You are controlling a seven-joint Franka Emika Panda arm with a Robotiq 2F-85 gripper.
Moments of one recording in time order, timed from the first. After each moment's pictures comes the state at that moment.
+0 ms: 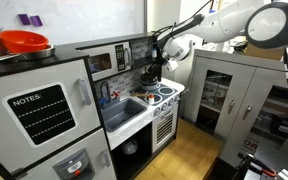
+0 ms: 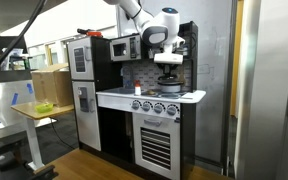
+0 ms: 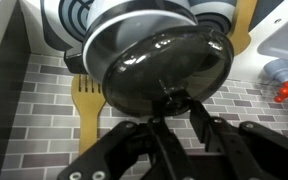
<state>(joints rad) -0.34 0.81 0.16 -1.32 0.67 2.56 -1.11</state>
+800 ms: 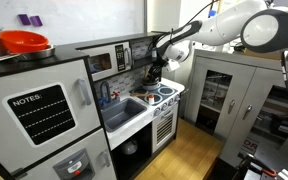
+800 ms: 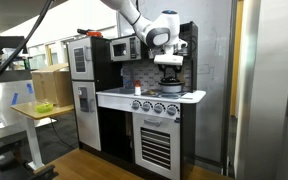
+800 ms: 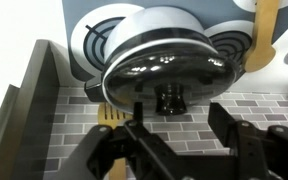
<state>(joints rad) -0.33 0.85 0.14 -1.28 0.47 2.57 -0.84</state>
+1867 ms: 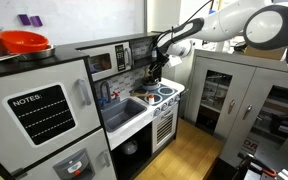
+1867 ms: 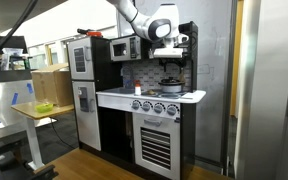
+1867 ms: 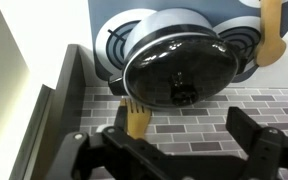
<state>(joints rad) -0.33 0.81 0.13 -1.27 0.31 2.54 -0.63</state>
